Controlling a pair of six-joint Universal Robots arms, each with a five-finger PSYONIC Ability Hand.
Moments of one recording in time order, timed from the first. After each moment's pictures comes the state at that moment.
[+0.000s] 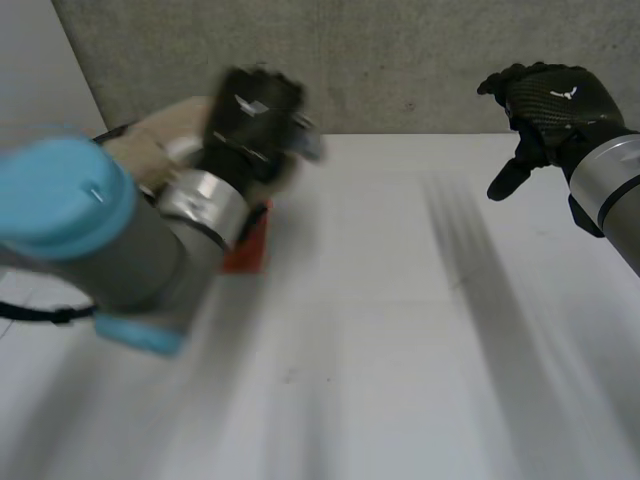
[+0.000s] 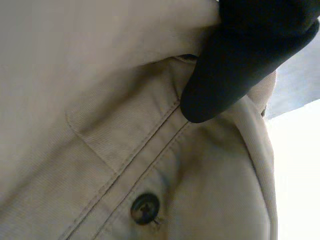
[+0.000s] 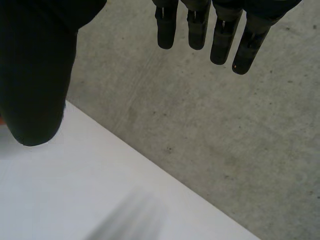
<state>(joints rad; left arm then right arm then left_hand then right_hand) 4.07 -1.96 -1.41 3.62 -1.52 3.47 1.86 -1.39 1.37 0.03 1.44 2.91 1.12 1.19 1.19 1.20 0.97 0.19 0.21 0.21 0.23 0.05</state>
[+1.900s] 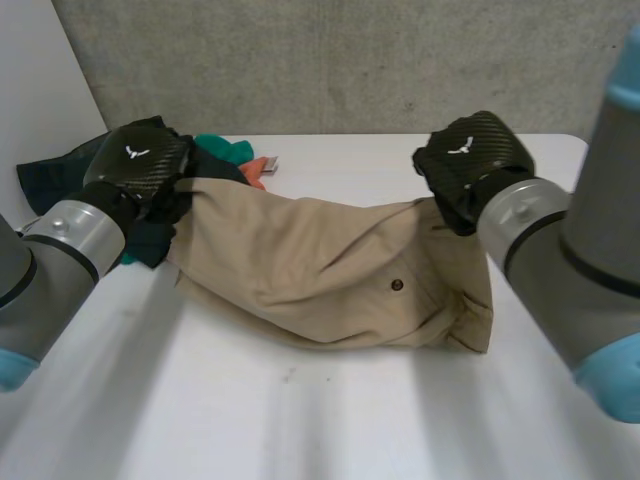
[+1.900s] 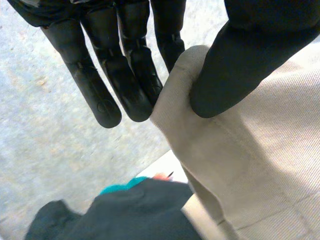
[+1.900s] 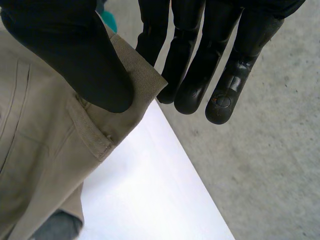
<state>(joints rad) 4.43 -1.71 -1.66 3.38 -1.34 3.40 2.18 -1.32 1.26 0.24 1.72 2.48 1.13 1.19 1.19 1.20 0.97 0.97 1.17 1.18 1.19 0.98</state>
